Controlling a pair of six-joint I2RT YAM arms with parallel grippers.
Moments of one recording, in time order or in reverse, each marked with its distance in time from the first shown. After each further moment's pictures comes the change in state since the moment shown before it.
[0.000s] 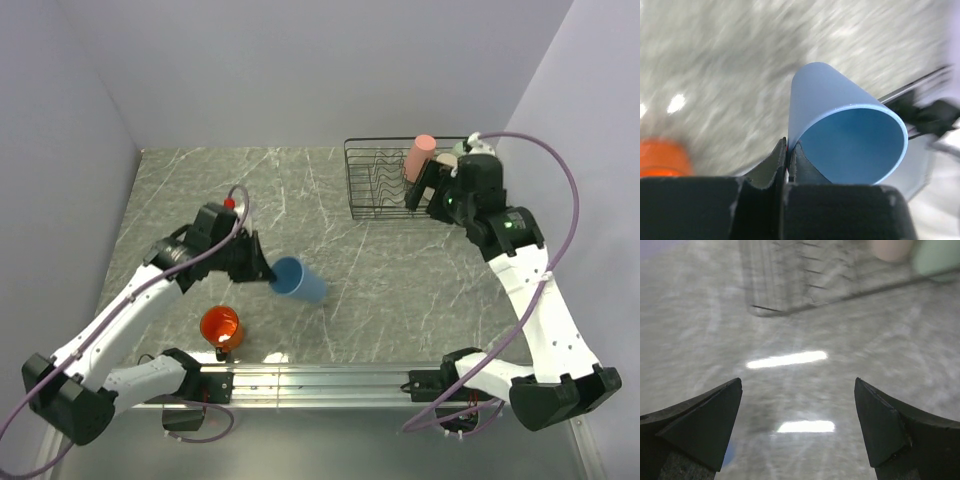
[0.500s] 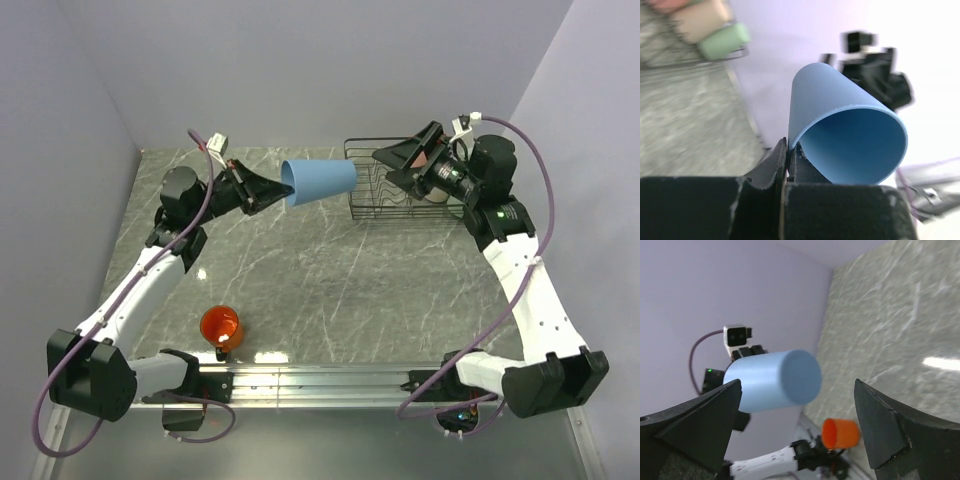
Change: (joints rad) left arm 0.235 0.154 -0.003 1.048 0.406 -0.572; right arm -0.104 0.055 -0.029 0.540 -0.740 0.520
